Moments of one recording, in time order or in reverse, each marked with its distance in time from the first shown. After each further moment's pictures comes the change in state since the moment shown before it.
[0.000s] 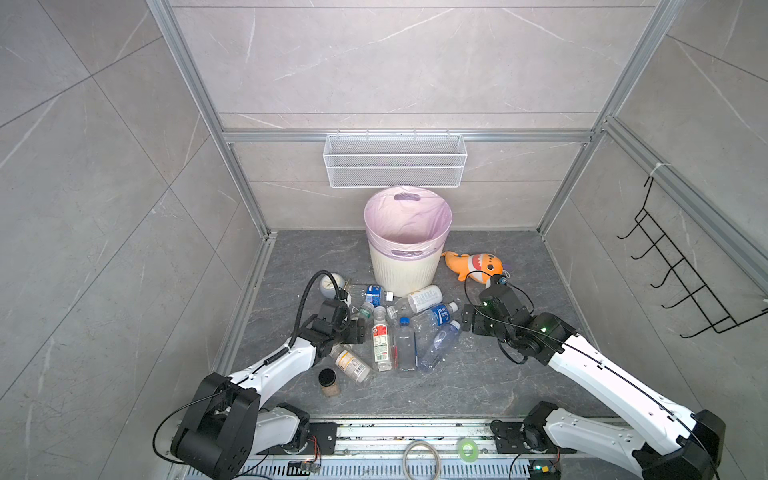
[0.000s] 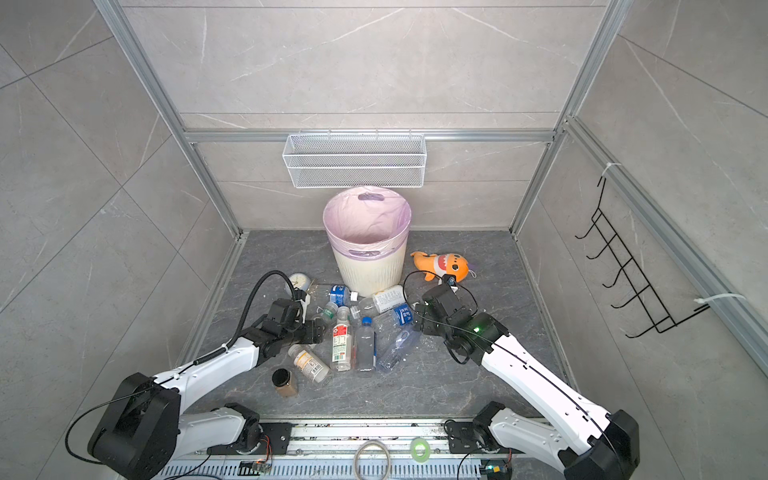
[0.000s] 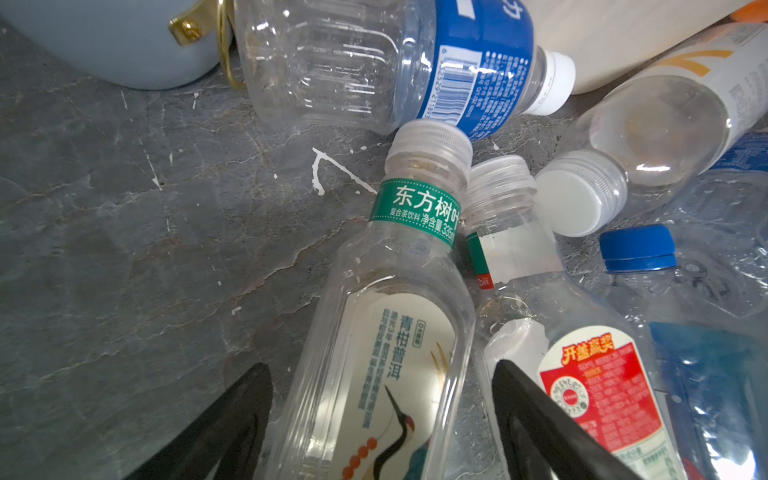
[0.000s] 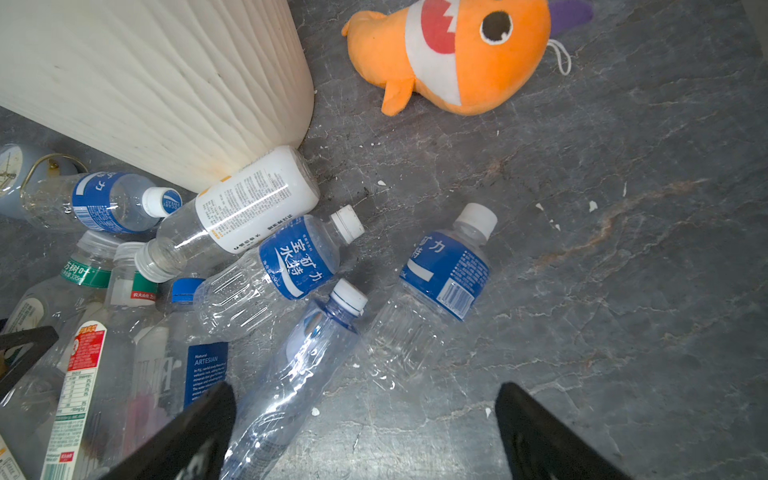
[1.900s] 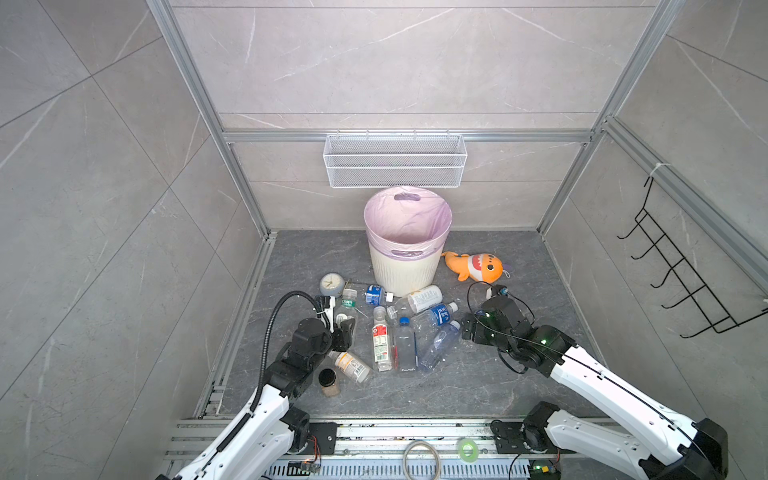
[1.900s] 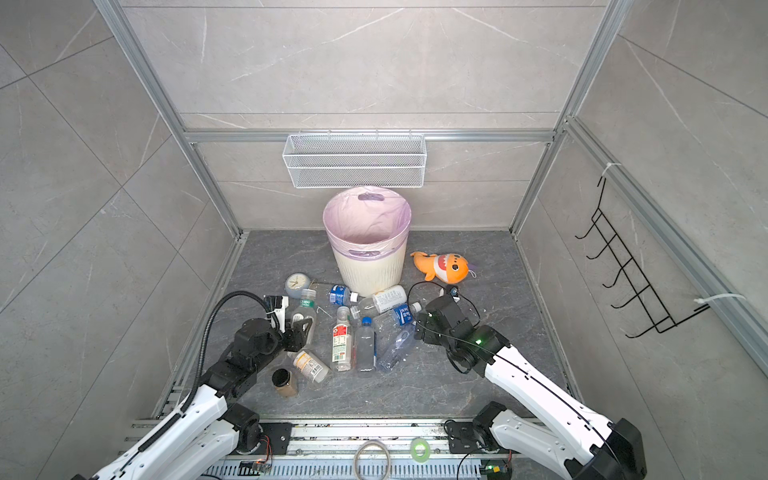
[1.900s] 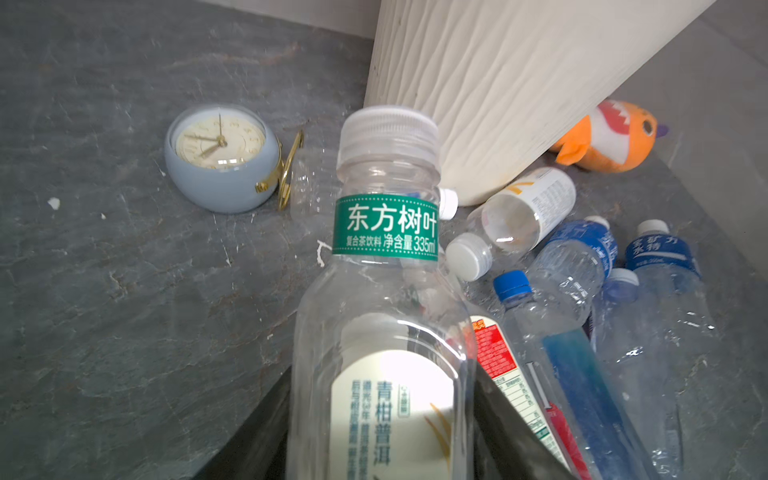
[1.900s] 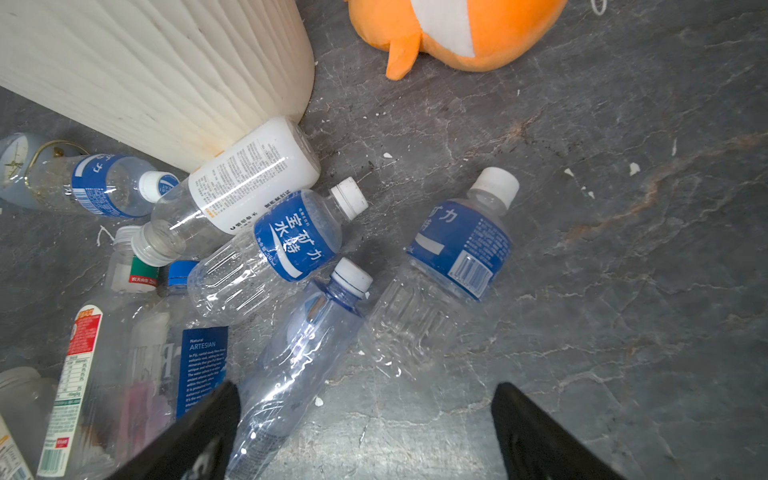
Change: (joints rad) left arm -0.009 -0.558 -0.175 0.039 -0.046 0.012; right arm 0.000 -0.071 -0.141 0.097 -0.046 0.037
